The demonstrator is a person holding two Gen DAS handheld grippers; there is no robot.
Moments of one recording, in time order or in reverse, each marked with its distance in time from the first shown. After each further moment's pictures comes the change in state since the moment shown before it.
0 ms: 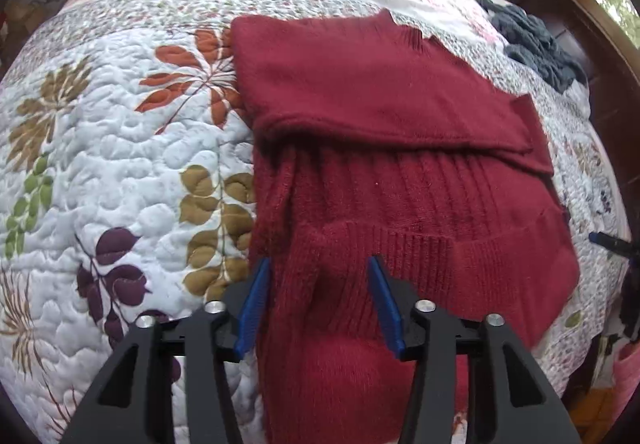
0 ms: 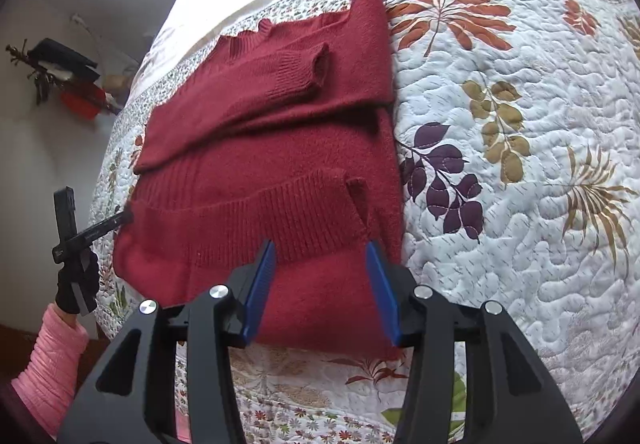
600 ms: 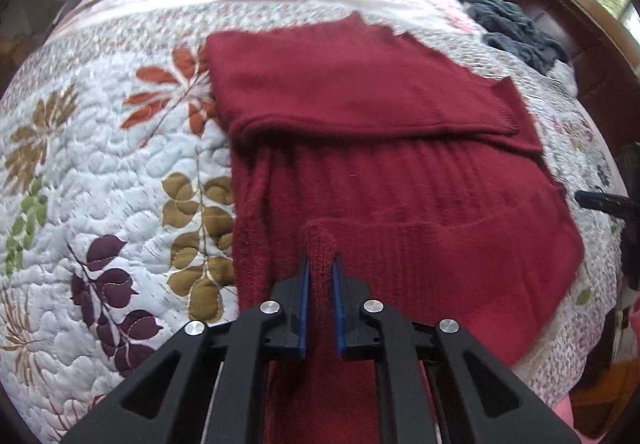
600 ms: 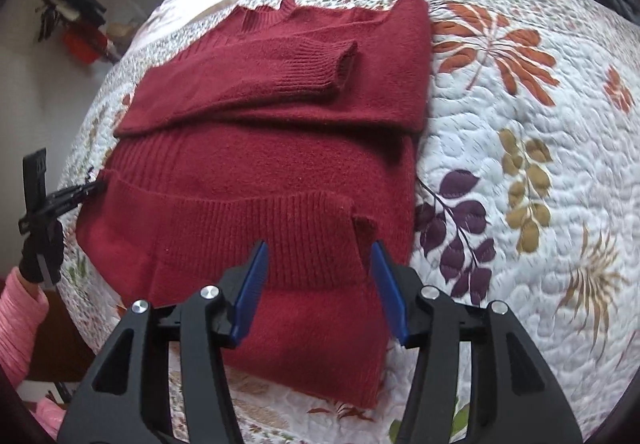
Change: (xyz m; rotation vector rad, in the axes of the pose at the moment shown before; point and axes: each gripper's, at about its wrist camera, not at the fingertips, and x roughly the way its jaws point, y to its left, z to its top) left arm 0.003 -0.007 -0.008 0.039 -0.036 -0.015; right arm 0.036 0.021 0.027 -0.215 0.051 -0.092
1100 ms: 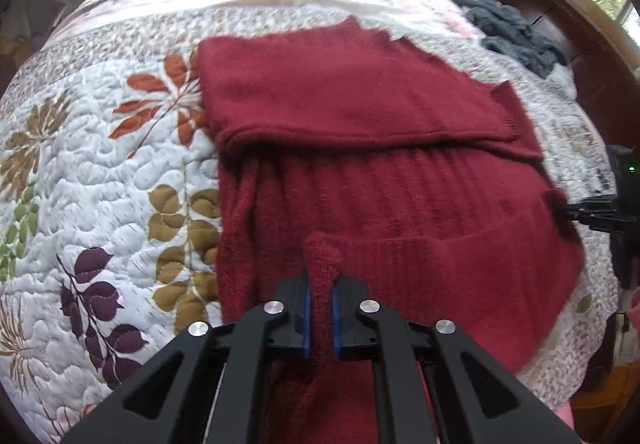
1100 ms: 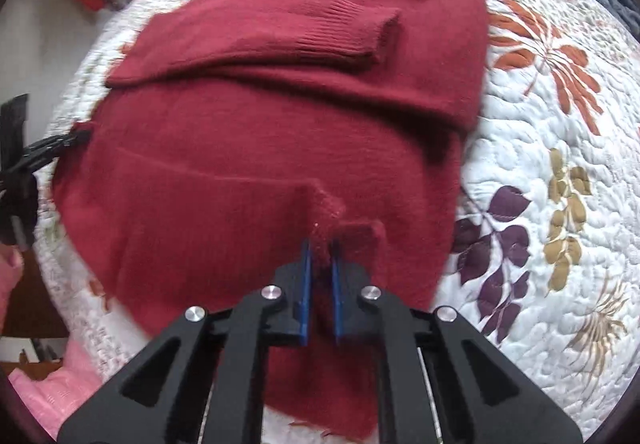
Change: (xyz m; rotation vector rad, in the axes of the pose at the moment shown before) left arm -0.009 -0.016 -0.002 0.023 -0.061 -0.033; right arm 0.031 0.025 0.003 -0.140 0.087 -0.015
